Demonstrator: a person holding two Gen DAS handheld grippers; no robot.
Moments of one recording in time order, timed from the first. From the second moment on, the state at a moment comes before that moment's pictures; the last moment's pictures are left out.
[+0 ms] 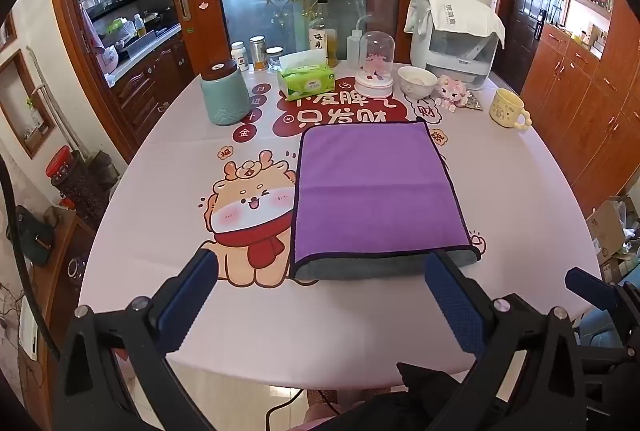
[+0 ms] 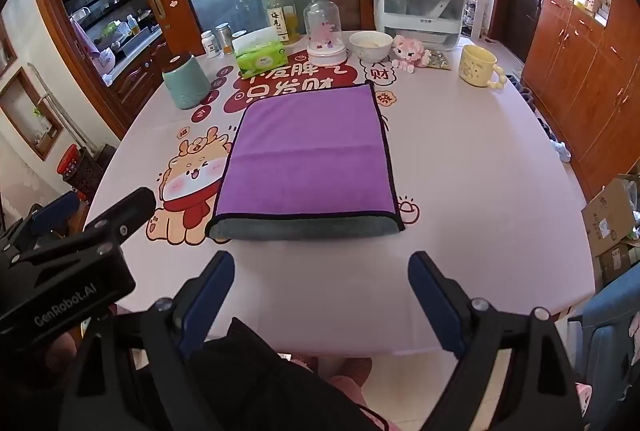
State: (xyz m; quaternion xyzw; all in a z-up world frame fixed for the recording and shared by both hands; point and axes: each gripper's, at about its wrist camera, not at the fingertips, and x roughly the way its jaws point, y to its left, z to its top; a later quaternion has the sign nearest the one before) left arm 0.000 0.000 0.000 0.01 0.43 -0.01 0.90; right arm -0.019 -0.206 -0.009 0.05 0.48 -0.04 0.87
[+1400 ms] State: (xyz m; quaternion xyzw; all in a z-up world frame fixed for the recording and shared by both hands) left arm -0.012 0.009 0.002 0.00 0.44 -0.01 0.90; right arm -0.022 -0.201 -0.009 0.05 0.48 -0.04 0.87
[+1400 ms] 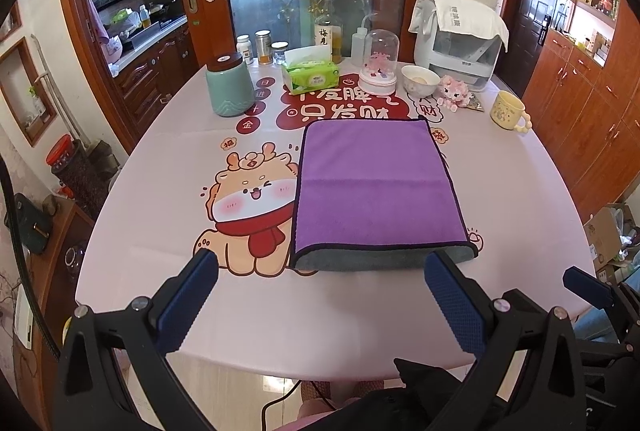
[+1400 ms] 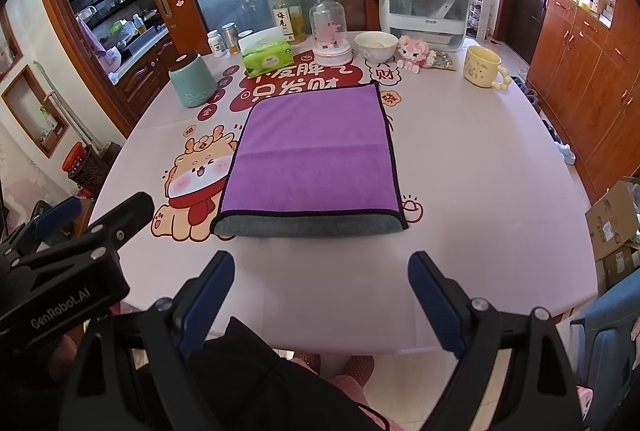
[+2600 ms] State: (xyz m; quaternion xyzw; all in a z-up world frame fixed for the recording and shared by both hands) left arm 0.001 0.017 -0.012 0.01 0.46 -0.01 0.89; right arm -0.021 -0.223 -0.021 0.08 0.50 -0.05 0.86
